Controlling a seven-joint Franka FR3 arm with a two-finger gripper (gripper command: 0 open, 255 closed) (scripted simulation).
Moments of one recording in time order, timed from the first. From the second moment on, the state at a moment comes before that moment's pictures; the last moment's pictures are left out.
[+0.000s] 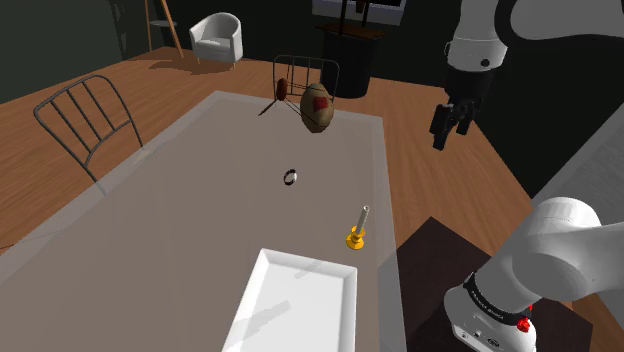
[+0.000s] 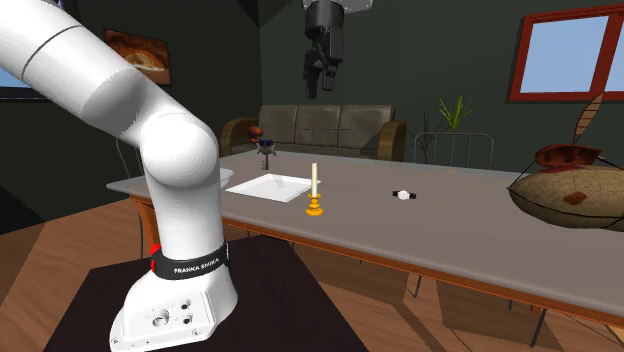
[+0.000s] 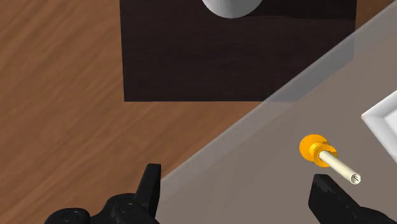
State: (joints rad) arm 0.02 -0.81 0.03 -2.37 -0.09 1.42 0.13
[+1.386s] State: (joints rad) arm 0.10 -0.22 0.16 -2.40 0.18 1.80 0.33
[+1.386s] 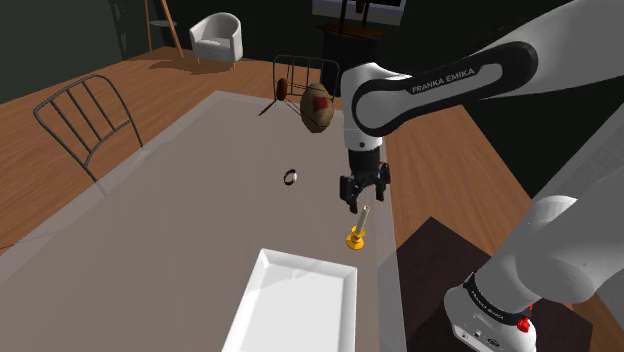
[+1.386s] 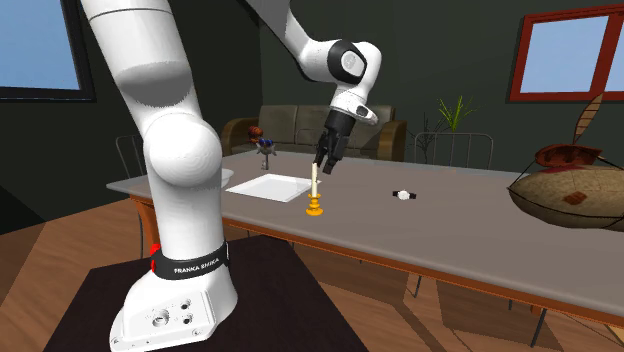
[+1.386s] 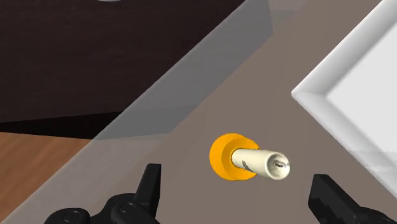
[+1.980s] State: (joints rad) arm 0.12 -0.12 0.18 -2.46 0.23 1.93 0.34
